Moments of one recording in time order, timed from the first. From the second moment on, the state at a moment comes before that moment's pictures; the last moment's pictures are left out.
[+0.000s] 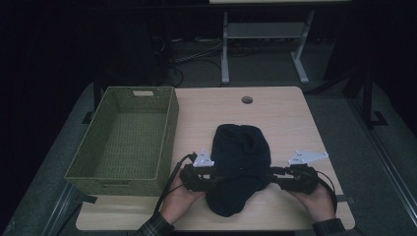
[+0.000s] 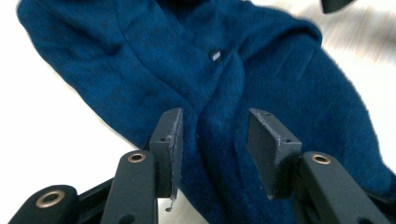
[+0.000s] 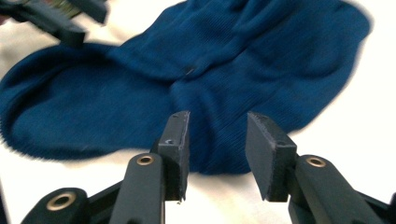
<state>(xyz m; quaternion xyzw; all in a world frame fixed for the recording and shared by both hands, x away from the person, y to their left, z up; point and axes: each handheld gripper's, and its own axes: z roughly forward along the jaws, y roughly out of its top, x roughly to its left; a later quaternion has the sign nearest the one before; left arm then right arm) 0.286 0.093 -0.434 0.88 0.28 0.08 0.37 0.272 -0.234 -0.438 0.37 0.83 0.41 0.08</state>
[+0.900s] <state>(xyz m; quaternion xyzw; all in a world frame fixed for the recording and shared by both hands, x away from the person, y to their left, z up) 0.303 0.103 -0.453 0.89 0.31 0.12 0.31 0.309 -0.194 -0.413 0.33 0.86 0.37 0.10</state>
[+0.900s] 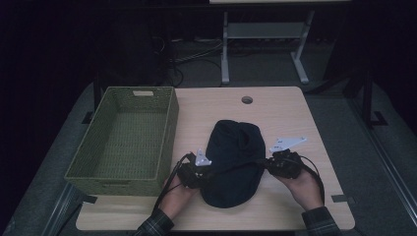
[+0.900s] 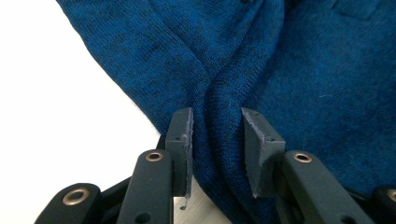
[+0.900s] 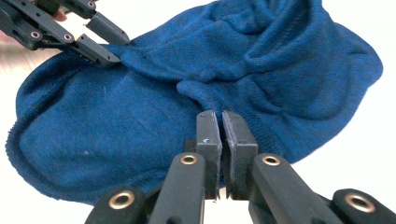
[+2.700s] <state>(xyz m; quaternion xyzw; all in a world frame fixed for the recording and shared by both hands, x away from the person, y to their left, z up) 0.269 0.111 -0.456 0.90 0.29 0.08 0.32 0.256 -0.201 -0.461 0.30 0.88 0.35 0.04</state>
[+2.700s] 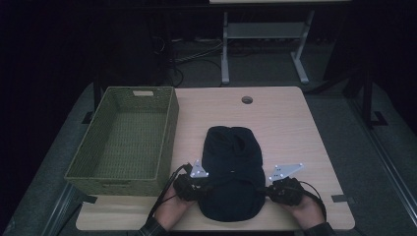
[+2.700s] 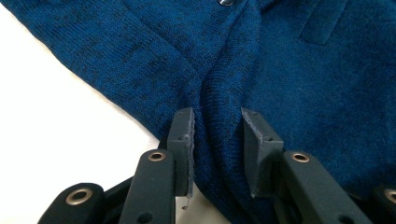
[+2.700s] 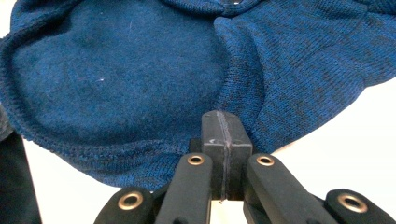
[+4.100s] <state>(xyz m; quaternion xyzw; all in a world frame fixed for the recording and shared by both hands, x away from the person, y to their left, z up) 0.341 0.097 -0.403 0.85 0.31 0.11 0.40 0.349 -0.220 -0.407 0.35 0.84 0.40 0.12</state>
